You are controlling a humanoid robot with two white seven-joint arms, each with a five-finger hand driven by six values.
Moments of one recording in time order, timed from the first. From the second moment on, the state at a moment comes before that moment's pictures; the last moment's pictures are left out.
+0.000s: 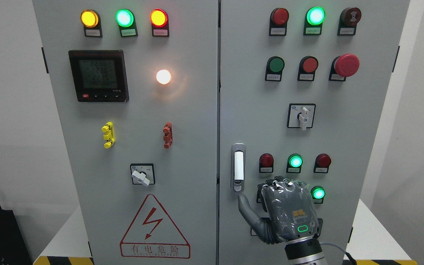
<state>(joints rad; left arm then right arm) 0.05 -0.05 -0.10 0.00 0.20 -0.11 0.00 -0.41 0.00 0.25 -1.78 1.42 0.04 -0.12</state>
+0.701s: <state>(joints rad) 0.05 -0.05 -0.10 0.00 0.20 -0.11 0.00 -0.41 0.05 0.27 -1.80 1.47 0.12 -0.08</state>
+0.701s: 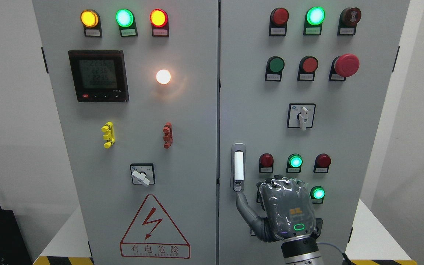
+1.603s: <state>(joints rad) 0.05 -0.05 -0.10 0.00 0.20 -0.11 0.00 -0.39 0.12 0.28 -1.81 1.50 0.18 -0.04</state>
